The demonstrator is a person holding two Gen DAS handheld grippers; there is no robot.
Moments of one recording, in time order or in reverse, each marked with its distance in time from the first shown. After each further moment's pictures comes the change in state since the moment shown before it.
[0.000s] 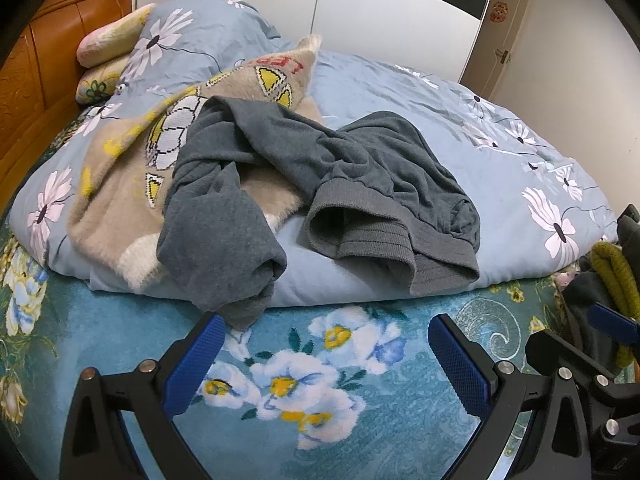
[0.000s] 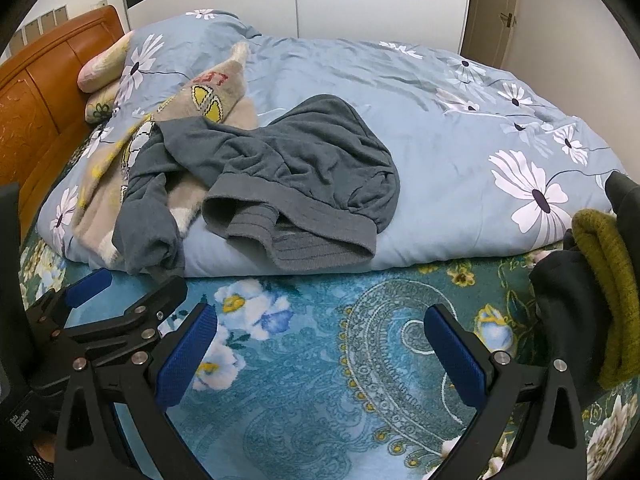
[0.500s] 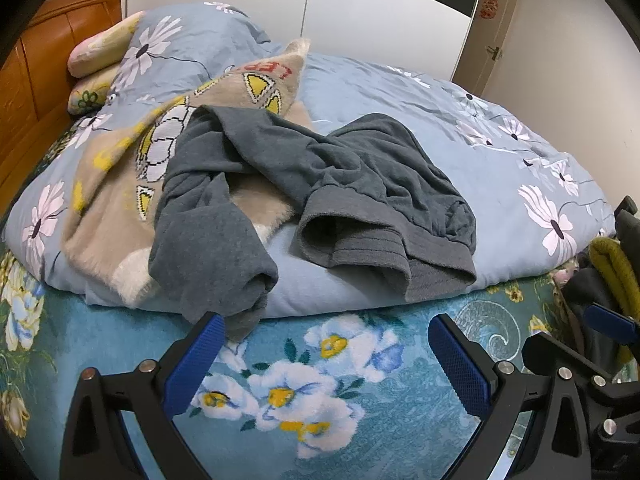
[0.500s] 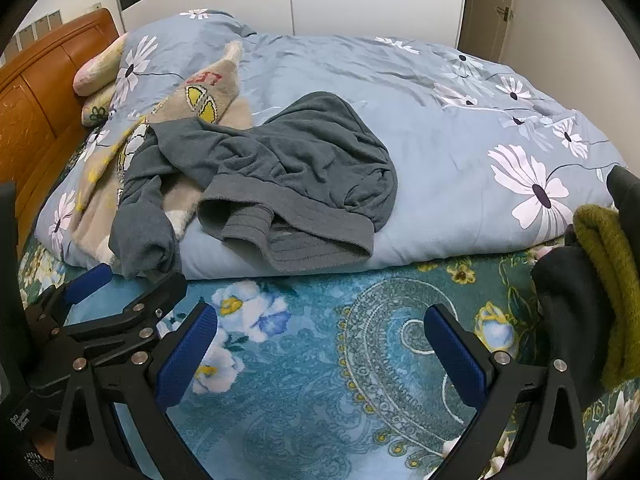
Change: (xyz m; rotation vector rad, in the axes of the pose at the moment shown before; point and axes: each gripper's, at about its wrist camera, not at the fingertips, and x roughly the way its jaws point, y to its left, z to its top) left arm 0.004 -0.005 0.006 0.037 -0.010 -0.010; right arm 0.004 -0.004 0.002 0.019 0.014 0.001
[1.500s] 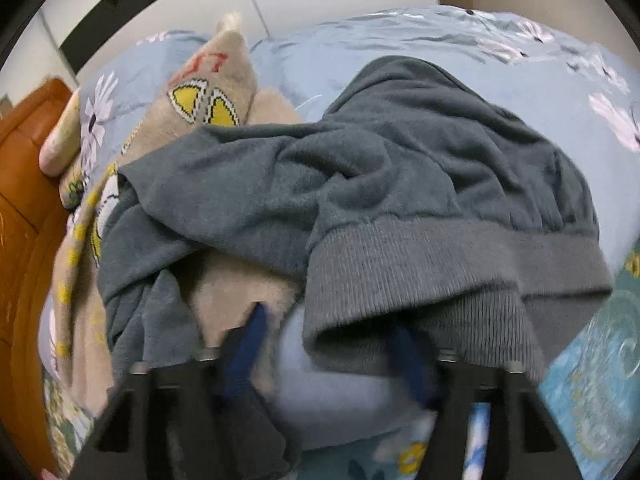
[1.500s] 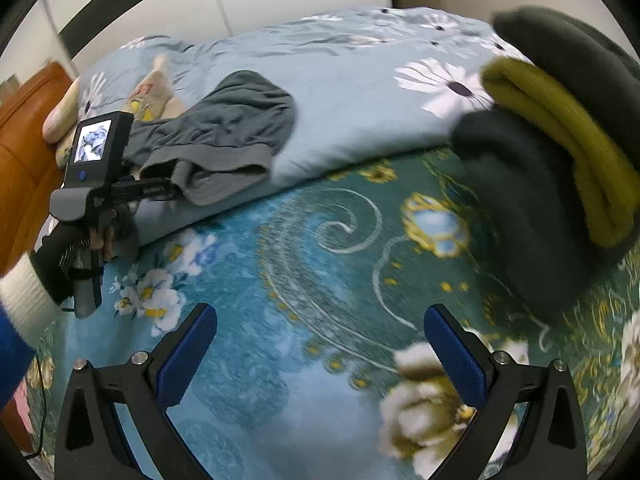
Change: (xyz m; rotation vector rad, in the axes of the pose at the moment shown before) left arm 0.132 -0.026 0.058 0.297 0.088 0.270; right arm -0.025 -0.109 -0.107 0.226 0.024 0.034
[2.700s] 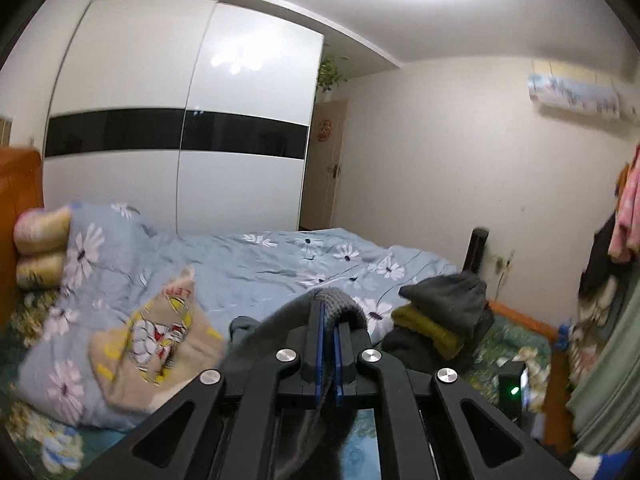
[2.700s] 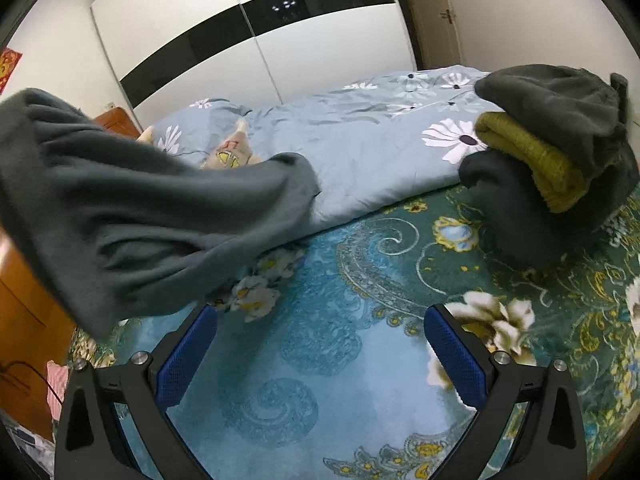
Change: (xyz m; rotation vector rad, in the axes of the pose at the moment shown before) left arm -0.468 0.100 -0.174 -0.006 -0.708 -0.549; right arm -0.132 0.030 -0.083 0.001 -0.240 0.179
